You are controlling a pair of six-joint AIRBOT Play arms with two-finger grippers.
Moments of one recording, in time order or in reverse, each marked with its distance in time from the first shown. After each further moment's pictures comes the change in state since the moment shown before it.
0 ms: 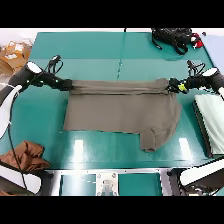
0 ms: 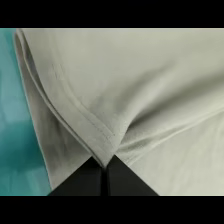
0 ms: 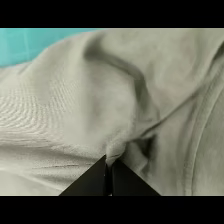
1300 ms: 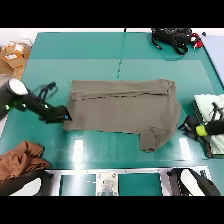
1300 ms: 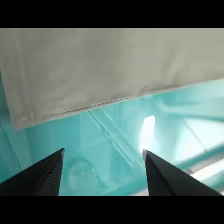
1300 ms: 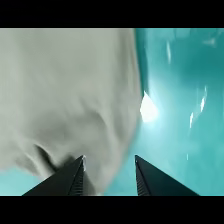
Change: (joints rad) left arm -0.040 0.567 -0.551 0.110 -0.311 -0.323; right arm -0.228 0.934 -0.869 -0.204 0.280 0.407
